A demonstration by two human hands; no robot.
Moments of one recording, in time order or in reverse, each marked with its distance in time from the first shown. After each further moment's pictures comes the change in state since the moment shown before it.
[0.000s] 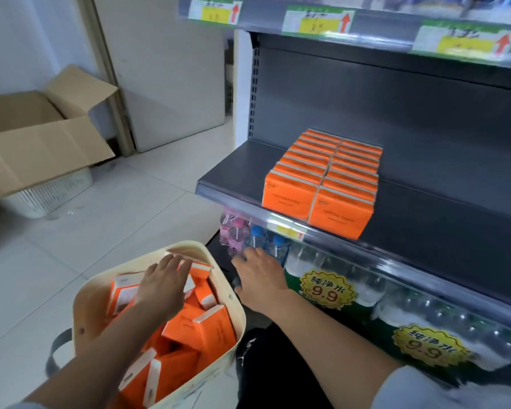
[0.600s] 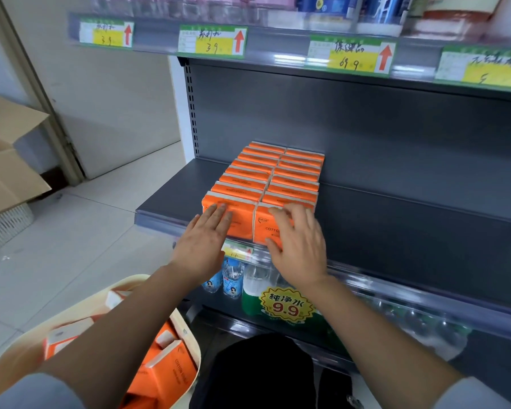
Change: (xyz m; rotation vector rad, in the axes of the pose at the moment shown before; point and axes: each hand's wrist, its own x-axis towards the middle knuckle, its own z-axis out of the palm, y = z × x) left_hand 0.087 0.140 -0.122 -0.085 0.276 0.347; right_hand -0.029 0.148 -0.066 0.032 0.699 0.259
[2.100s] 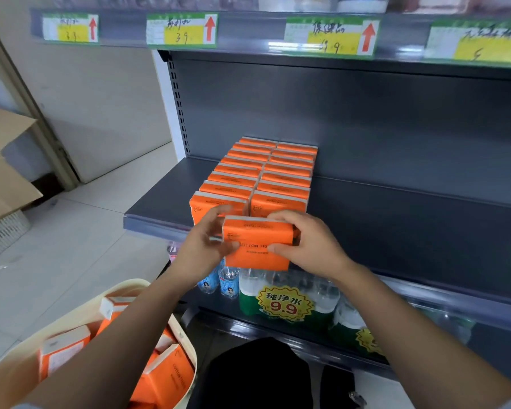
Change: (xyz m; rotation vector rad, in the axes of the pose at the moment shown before) left_hand 0.005 0.020 0.002 -1.347 0.071 -0.121; right_hand 0.007 0.051 -0.014 0.619 -0.391 0.170
